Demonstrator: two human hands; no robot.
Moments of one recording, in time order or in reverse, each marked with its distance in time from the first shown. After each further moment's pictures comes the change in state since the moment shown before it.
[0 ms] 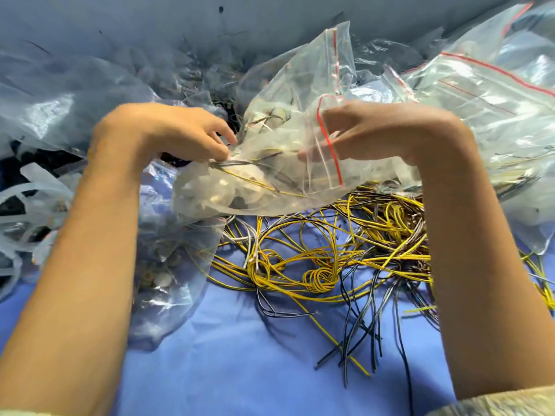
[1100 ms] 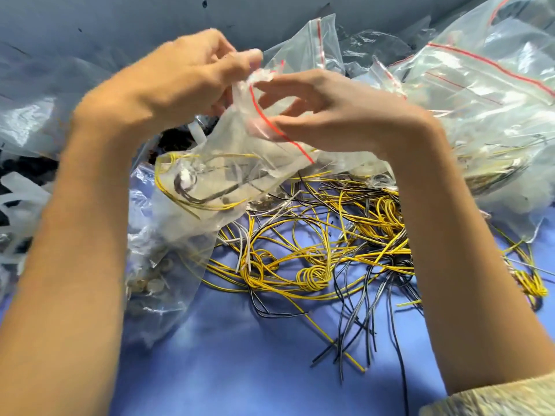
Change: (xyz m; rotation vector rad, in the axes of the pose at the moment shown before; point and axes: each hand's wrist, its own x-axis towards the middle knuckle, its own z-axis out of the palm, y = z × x) left_hand 0.000 0.023 -0.013 -0.391 0.504 0.264; right_hand -0.004 -0.028 0.002 0.523 0.292 -0.119
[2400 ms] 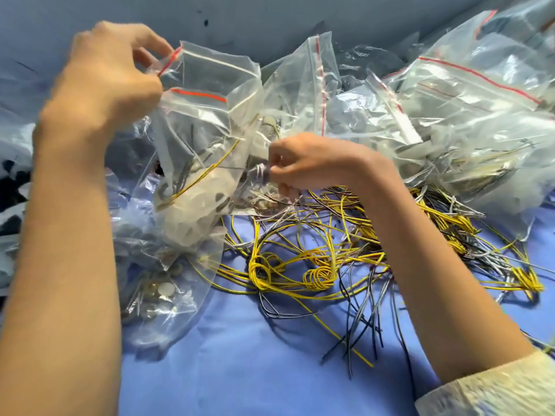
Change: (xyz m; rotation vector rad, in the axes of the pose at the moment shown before) left_hand -0.007 -0.042 -0.041 0.221 0.409 -0.104; right_hand 0.018 0.011 0.038 -0.277 -0.170 0.105
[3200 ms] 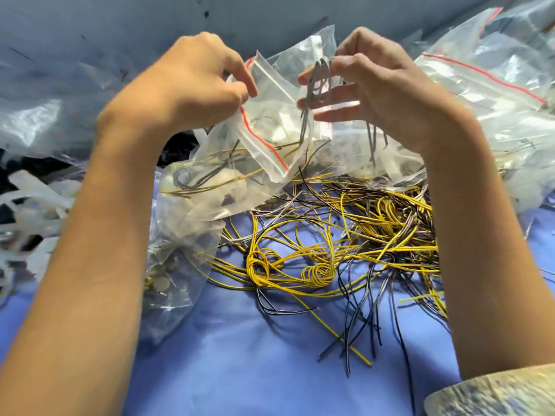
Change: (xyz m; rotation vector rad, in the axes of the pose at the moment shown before) left_hand -0.018 0.056 0.027 0.046 -0.263 0.243; right_hand -0.032 0.031 -0.043 0.930 0.407 -0.113
